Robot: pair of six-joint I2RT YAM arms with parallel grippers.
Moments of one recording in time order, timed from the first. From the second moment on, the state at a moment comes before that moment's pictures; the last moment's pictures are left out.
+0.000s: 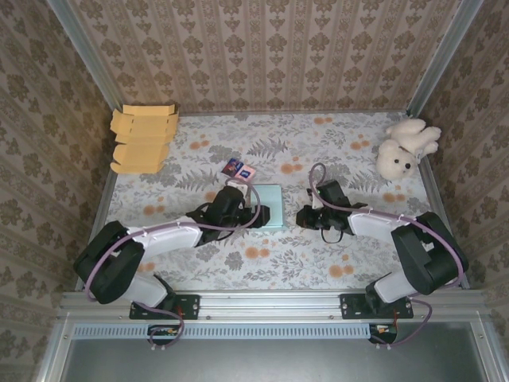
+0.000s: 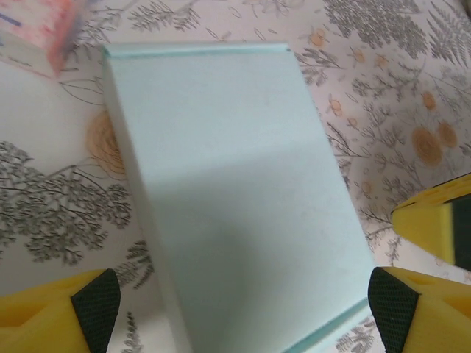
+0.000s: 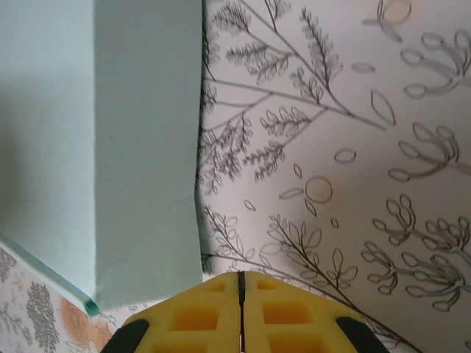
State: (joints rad) left arm -0.84 1.43 0.64 0.09 0.02 -0.59; right arm 0.42 1.48 0.59 -0.08 -0.36 0.57
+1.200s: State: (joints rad) left arm -0.92 1.52 0.59 0.17 -0.02 -0.70; right arm 0.46 1.61 0.64 -0.05 -0.45 0.54
